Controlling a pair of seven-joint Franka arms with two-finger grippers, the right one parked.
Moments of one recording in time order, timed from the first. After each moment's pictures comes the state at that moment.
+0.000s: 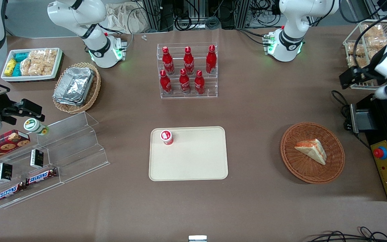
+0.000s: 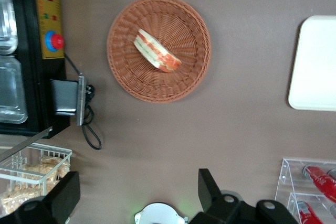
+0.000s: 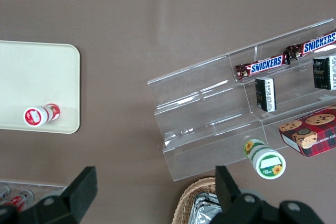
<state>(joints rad) -0.11 0.04 -0.01 -1.36 0.09 1.33 -0.17</state>
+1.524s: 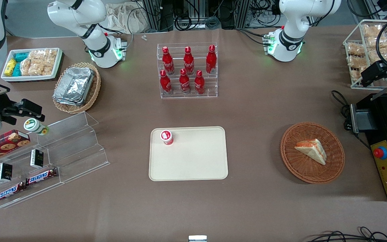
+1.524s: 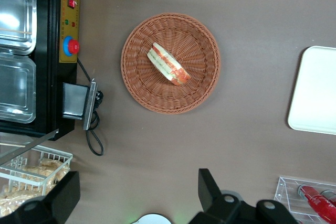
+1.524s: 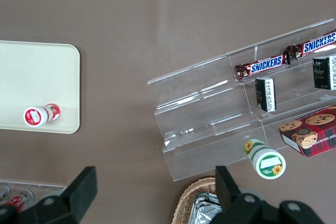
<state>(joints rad) -0.10 0.03 0.06 -1.36 0.06 1.37 -0.17</state>
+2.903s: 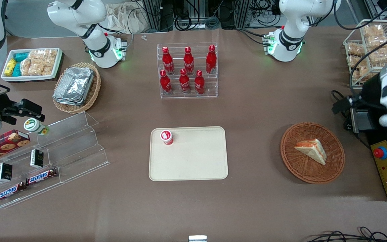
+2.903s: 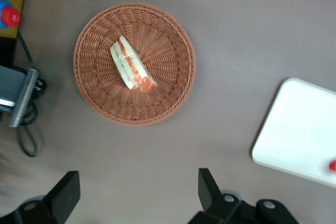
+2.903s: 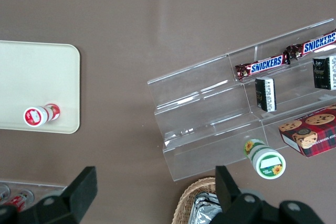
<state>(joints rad) -0.11 0.10 0.06 -1.57 -0.06 1.64 -0.44</state>
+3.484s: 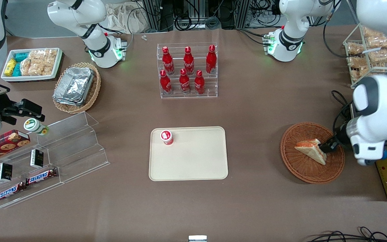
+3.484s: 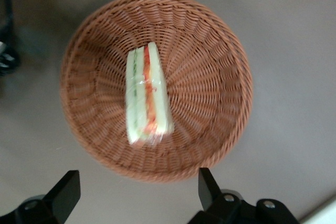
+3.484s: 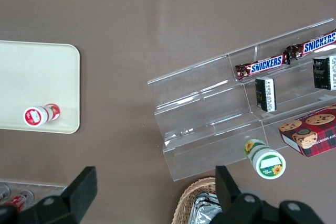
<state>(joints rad) -0.06 0.37 0.07 -1.73 -0.04 1.99 -0.77</state>
